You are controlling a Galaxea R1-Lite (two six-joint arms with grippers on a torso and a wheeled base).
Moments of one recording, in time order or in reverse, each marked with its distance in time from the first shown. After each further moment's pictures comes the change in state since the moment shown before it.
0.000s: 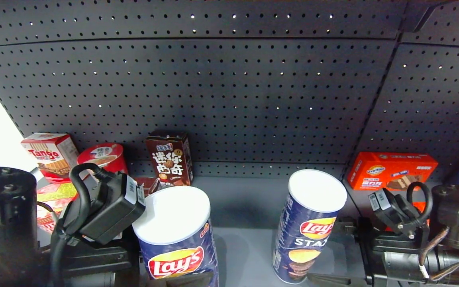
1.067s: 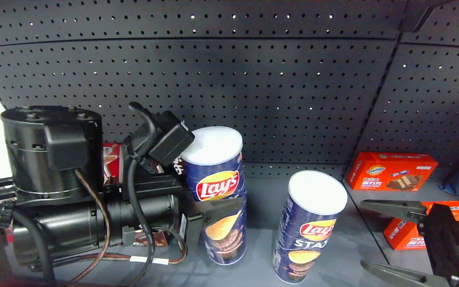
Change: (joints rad) left arm 0.010 0.206 -0.237 -0.088 0.114 0.031; right arm -0.053 -0.394 -0.007 0.194 -0.080 0.070
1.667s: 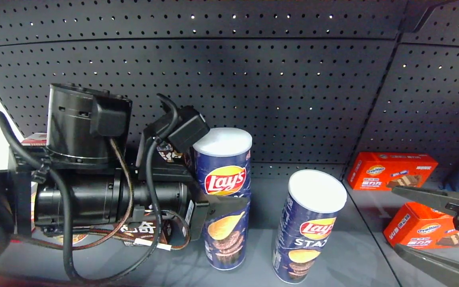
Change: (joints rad) left arm 0.040 0.067 -0.187 0.263 -0.117 0.016; right arm -0.014 -0.132 -0.011 0.020 -0.071 0.069
